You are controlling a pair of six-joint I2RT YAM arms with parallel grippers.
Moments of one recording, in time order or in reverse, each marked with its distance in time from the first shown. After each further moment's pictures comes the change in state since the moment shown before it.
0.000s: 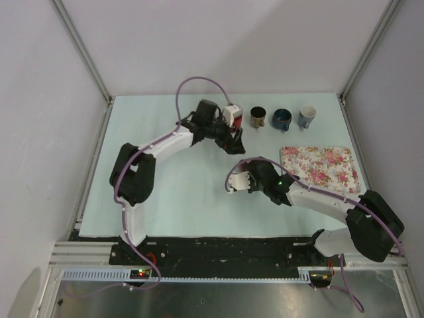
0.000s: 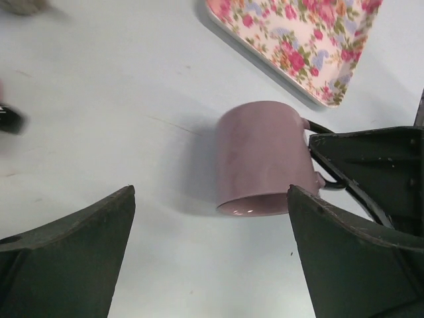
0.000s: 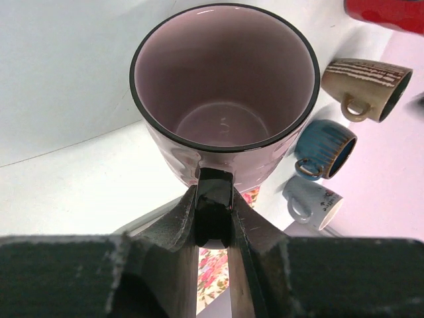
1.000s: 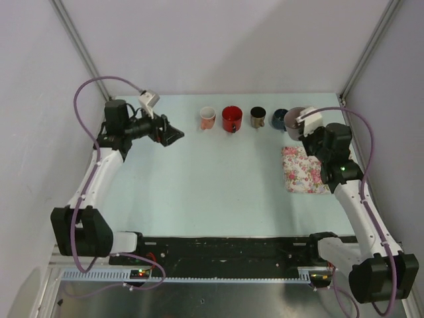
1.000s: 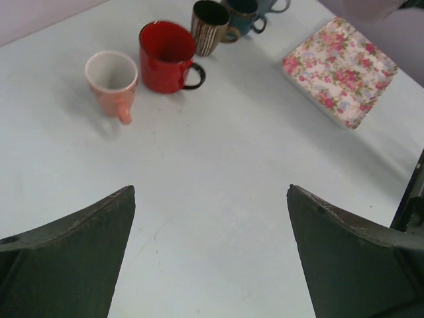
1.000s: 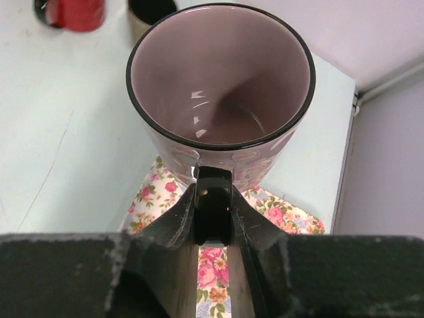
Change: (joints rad) left arm 0.528 -0.647 -0.369 0.003 0.209 0.039; right arm -0.649 -0.356 0.169 -0.048 -0.416 0.613
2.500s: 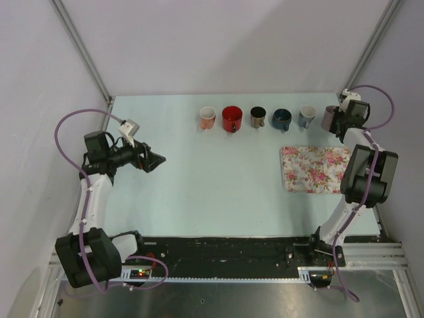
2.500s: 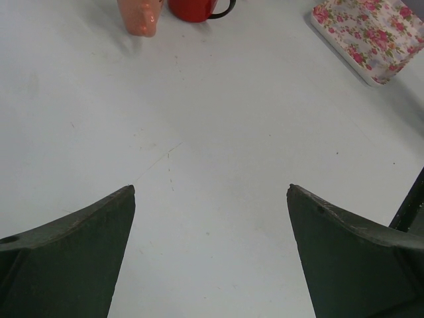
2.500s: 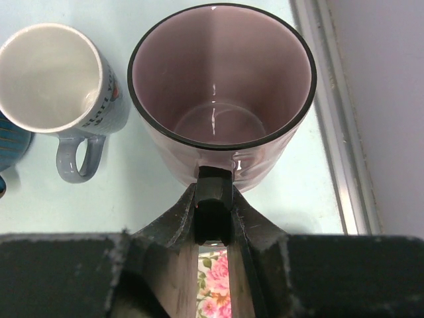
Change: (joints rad) left arm 0.298 -0.238 -0.343 -0.089 0.147 0.200; right arm -0.451 0.851 0.395 0.259 0.011 0.396
